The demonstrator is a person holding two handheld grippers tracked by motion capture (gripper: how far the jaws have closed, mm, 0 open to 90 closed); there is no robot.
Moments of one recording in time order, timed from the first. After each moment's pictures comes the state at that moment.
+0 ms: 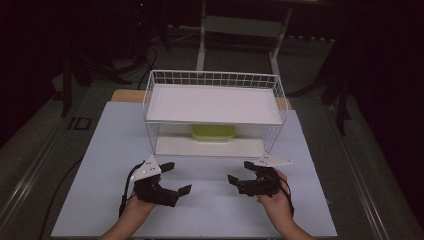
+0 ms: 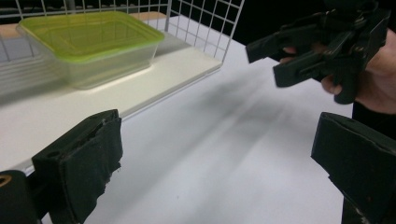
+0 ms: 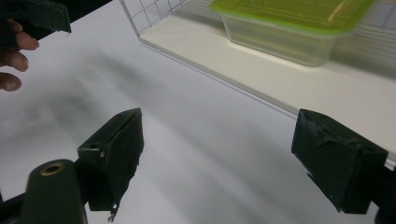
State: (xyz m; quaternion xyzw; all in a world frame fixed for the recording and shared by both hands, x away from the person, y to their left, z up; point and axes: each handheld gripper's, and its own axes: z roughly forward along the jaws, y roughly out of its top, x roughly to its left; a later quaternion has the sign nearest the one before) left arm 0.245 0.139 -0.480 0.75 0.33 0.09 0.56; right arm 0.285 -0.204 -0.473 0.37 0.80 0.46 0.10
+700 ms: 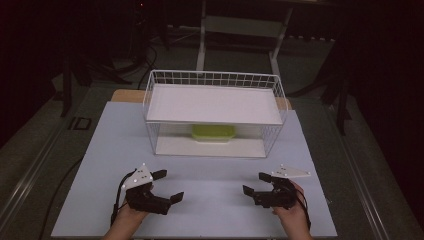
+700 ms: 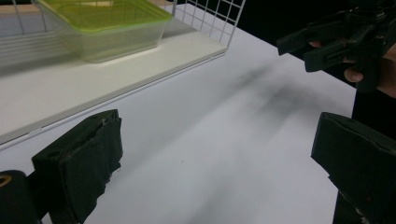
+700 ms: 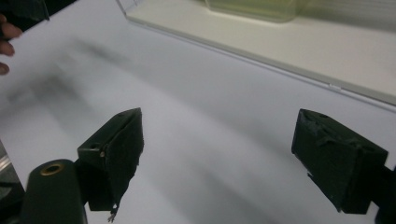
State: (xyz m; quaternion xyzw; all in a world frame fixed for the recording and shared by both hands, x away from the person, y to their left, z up) left arm 0.230 0.156 -0.493 0.75 0.35 0.09 0.55; right arm 0.261 -0.245 -0.484 0.40 0.79 0.45 0.09
